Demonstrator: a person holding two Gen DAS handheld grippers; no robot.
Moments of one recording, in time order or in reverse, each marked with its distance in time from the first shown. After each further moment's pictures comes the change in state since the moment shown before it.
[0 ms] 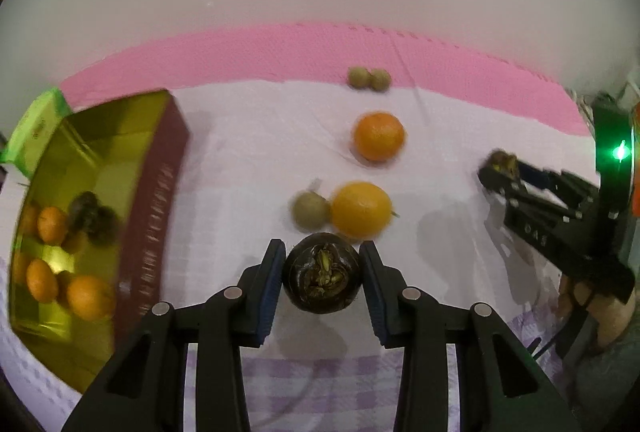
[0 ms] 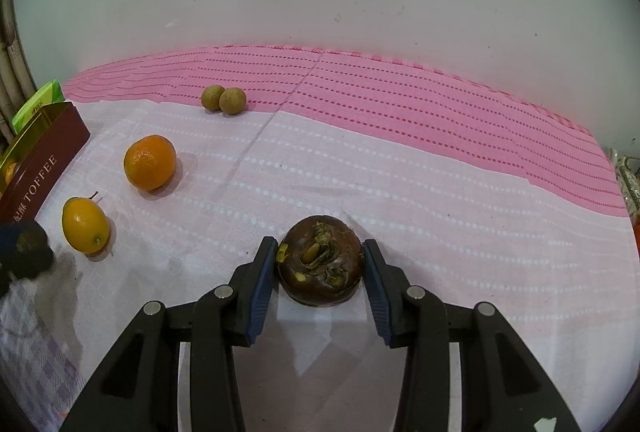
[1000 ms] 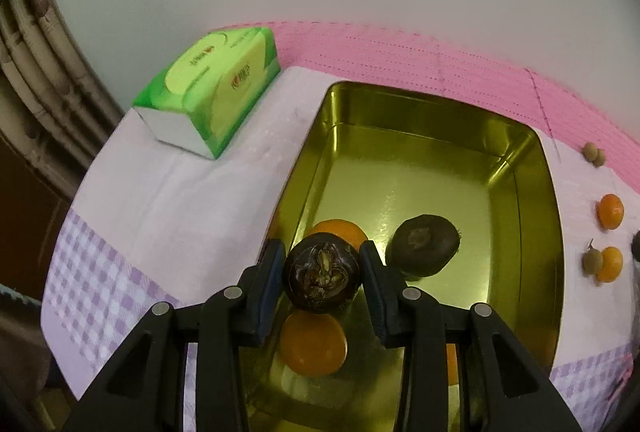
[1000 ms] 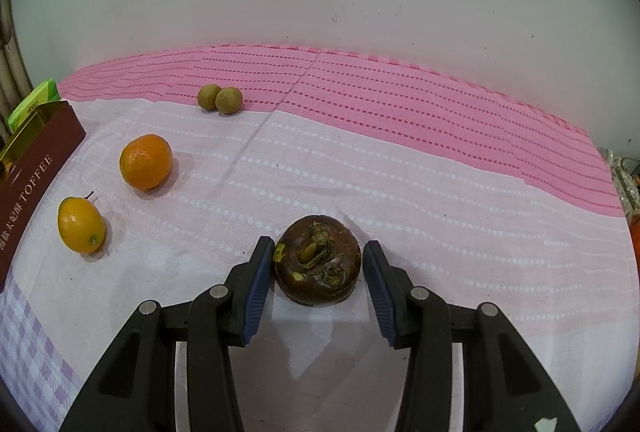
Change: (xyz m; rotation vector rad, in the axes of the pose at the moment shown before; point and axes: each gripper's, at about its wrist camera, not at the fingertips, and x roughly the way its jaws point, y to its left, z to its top) left arm -0.018 0.229 -0.008 -0.204 0.001 0.282; right arm 0.002 -0.002 0.003 -0.004 0.000 -0.016
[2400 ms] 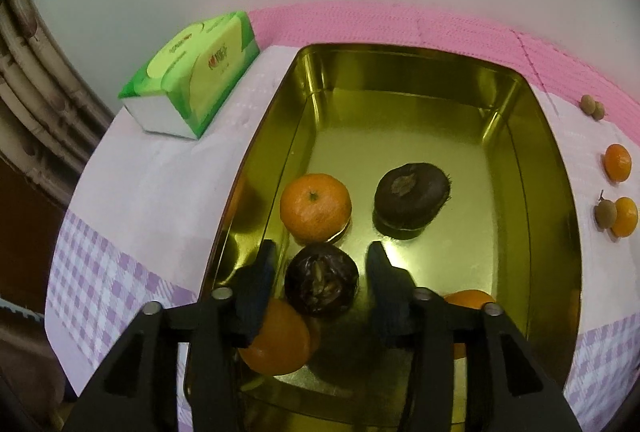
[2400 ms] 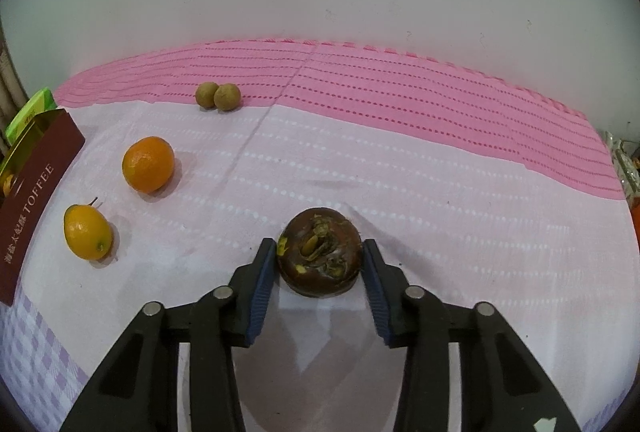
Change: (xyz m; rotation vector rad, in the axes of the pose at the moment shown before) left arm 0.006 -0.015 -0.019 0.081 0.034 0.027; right arm -0.003 0.000 0.000 0.046 0.044 0.004
